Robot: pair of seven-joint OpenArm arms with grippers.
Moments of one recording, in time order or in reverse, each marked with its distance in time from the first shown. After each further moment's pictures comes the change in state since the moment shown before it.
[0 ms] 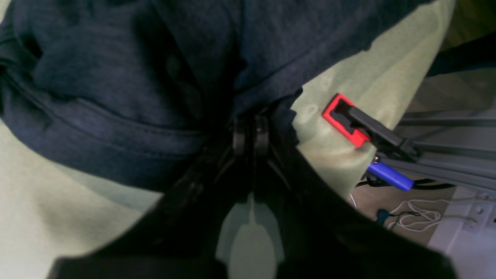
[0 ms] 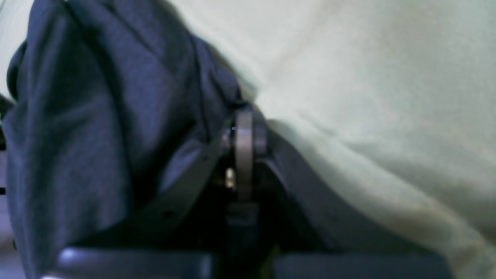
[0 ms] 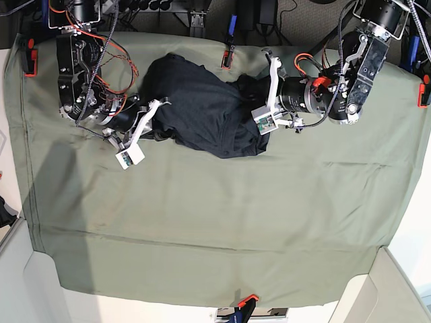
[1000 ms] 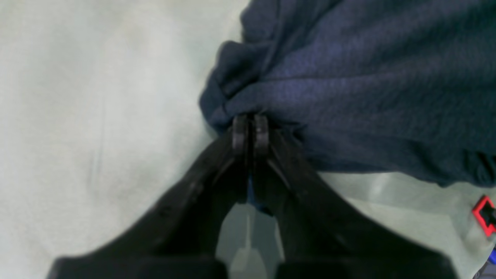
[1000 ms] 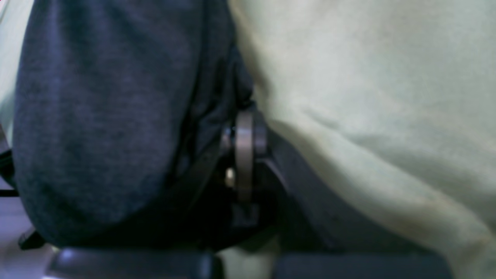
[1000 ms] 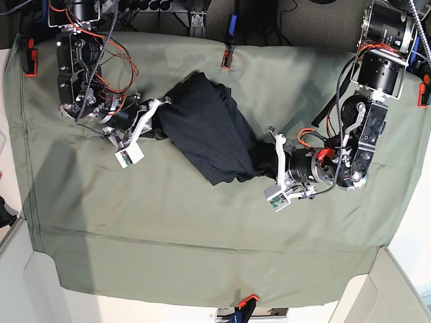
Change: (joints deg) left arm -20.8 2.7 0.0 -17.8 2.5 0.5 -4.4; right arm -0.2 -0.9 0.1 0.1 1.9 0.0 -0.3
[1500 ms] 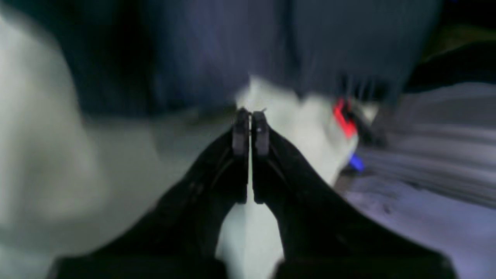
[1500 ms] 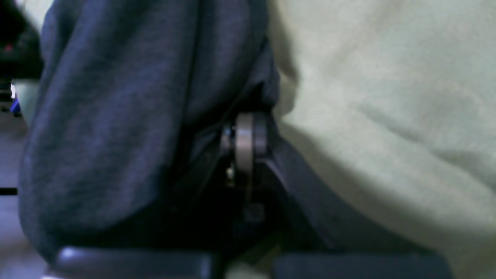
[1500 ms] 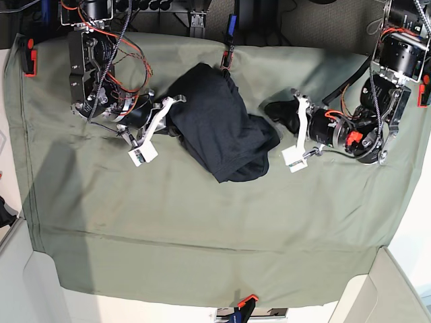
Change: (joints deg) left arm 7.8 -8.4 -0.1 3.3 -37.1 0.6 26.6; right arm -0.1 -4.4 1.8 0.0 0.2 0.0 -3.2
